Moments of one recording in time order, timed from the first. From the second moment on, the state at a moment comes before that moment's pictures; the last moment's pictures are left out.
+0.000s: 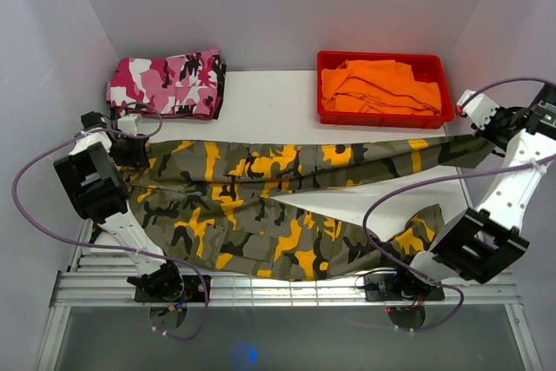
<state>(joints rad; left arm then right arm) 0.50 1.96 1.36 -0.61 0.42 0.57 -0.59 1.47 1.60 -1.08 -0.39 -1.53</state>
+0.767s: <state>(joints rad) 0.43 1.93 1.45 -0.64 0.57 0.71 -0.54 1.73 1.41 -0.82 -0.16 -1.58</state>
